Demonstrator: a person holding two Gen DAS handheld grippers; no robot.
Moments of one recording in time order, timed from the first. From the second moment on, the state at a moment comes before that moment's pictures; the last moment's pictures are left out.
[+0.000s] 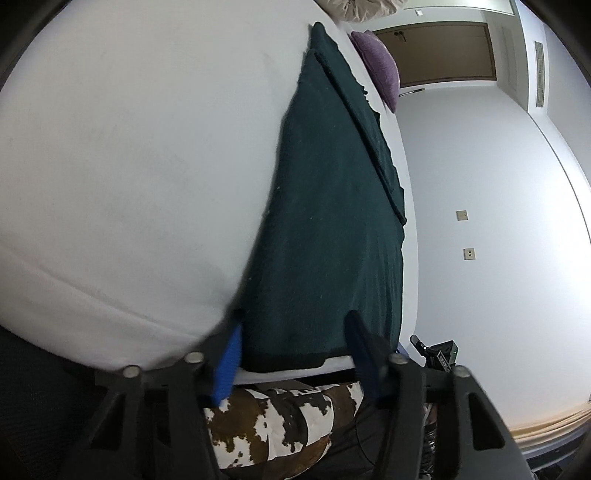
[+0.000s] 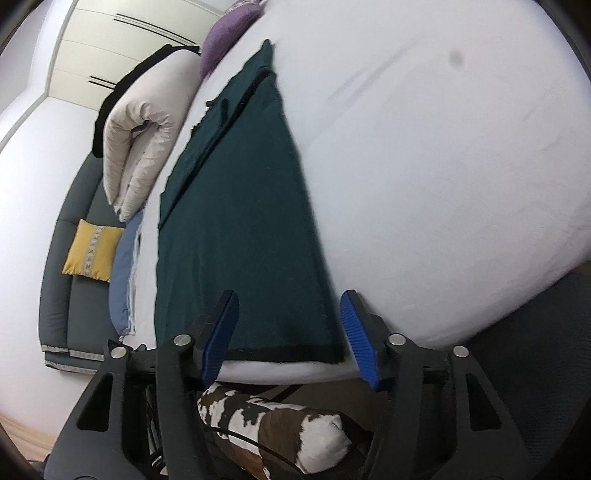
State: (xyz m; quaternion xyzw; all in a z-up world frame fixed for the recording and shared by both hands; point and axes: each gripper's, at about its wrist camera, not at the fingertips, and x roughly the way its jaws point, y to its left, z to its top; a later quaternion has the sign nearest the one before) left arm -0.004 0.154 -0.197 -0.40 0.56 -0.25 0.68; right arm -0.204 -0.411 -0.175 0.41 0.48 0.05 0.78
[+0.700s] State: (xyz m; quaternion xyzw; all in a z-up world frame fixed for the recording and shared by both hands) left arm -0.010 0.146 -0.195 -0.37 0.56 -0.23 0.70; right arm -0.204 -0.402 -0.202 0.44 0.51 0.06 0.74
